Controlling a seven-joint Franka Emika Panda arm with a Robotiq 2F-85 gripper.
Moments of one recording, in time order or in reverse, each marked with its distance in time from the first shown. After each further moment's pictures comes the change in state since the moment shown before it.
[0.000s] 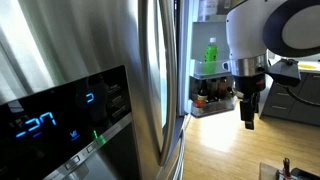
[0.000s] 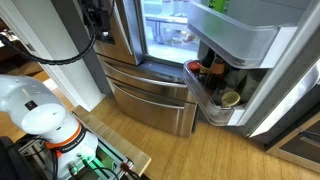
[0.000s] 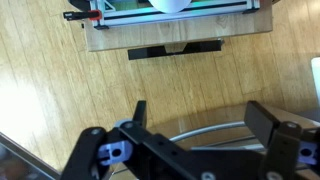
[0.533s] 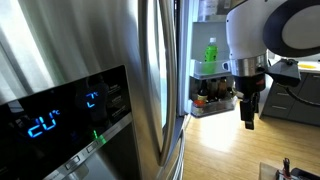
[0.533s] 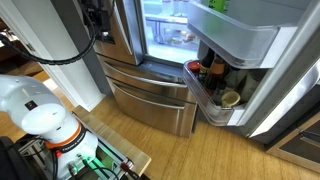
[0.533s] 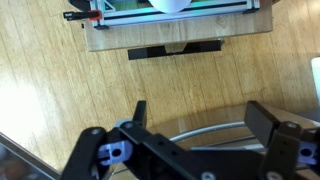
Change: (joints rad) arm 0.000 0.000 0.000 0.000 0.000 0.000 0.000
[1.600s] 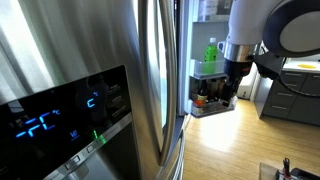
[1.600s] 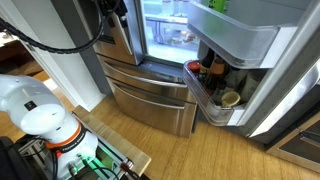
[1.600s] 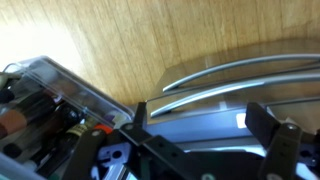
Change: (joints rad) arm -0.015 0.003 -0.001 0.034 -0.163 0.271 0.011
